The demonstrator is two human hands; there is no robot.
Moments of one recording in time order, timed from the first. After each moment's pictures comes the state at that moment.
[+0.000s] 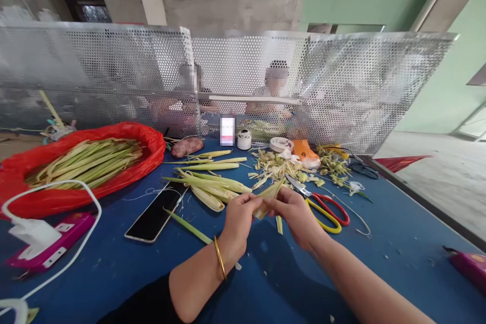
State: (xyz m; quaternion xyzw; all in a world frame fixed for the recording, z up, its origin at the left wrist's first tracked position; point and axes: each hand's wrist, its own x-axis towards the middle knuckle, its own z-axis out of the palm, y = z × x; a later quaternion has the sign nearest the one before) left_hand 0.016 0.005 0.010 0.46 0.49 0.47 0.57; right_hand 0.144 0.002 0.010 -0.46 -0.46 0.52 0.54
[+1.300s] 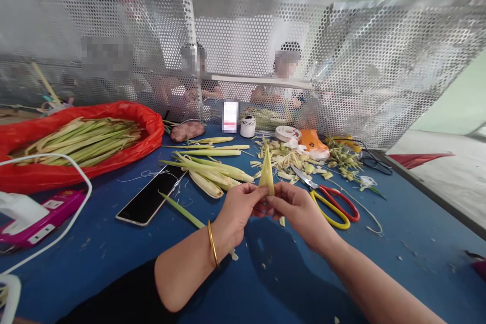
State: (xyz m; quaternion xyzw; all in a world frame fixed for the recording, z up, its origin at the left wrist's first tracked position) left_hand 0.016 0.012 0.000 0.39 0.46 0.44 0.66; right_hand 0.151 -0.008 0.010 -0.52 -0.55 0.51 0.41
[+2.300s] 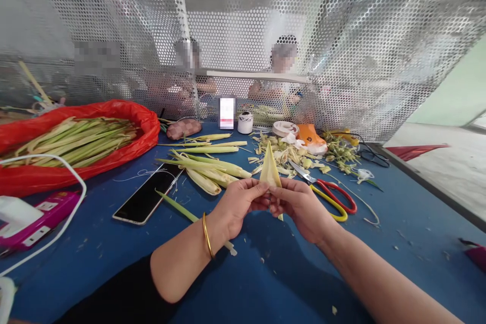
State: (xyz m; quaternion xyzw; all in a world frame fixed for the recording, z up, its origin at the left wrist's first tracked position) left_hand 0.013 0.015 0.001 0.42 0.37 0.40 0.72; right_hand 0.155 -0.008 0.012 -0.46 -0.40 0.63 0.48
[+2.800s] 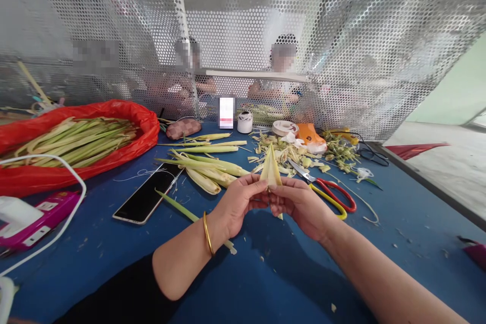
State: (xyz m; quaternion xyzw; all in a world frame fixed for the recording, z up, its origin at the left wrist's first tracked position) left_hand 0.012 0.018 0.001 0.41 0.34 0.40 0.74; right_hand 0.161 -0.005 0.010 -0.42 -0.38 0.68 0.46
